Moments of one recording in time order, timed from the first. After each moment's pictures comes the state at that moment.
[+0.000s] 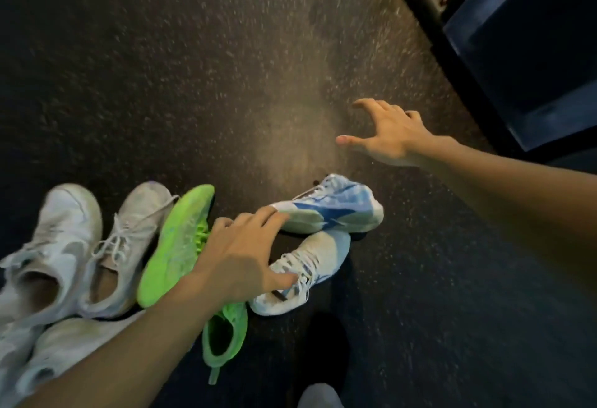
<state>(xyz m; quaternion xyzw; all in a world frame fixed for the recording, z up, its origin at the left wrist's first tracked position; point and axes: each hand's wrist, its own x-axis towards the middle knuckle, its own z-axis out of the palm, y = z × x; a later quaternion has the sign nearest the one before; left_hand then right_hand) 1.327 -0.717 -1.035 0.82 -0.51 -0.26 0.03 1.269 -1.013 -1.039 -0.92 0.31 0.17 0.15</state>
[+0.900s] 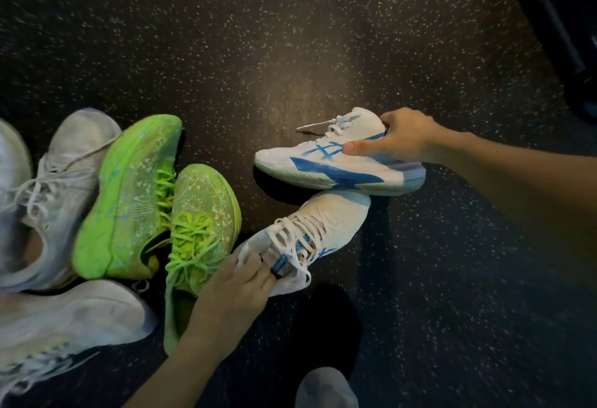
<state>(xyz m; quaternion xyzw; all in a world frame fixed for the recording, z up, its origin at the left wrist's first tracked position) 1.228 -0.628 -1.215 0.73 -0.67 -0.13 -0.08 1.207 -0.987 -1.184 -0.84 0.36 0.29 0.26</state>
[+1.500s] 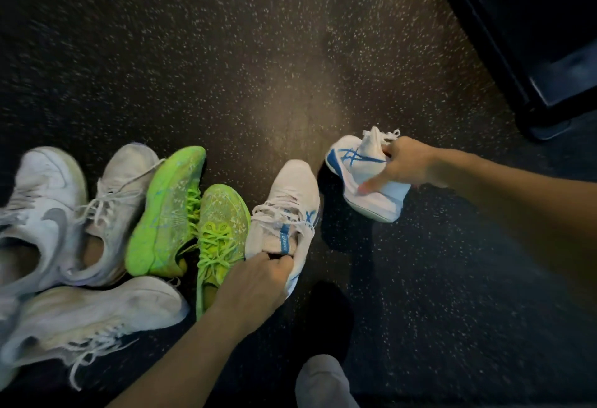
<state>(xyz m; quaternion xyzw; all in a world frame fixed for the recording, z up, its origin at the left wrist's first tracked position) 1.243 -0.671 -1.105 0.78 -0.55 -0.30 -0.05 1.186 -0.977 -1.085 -0.77 0.41 0.33 0.37</state>
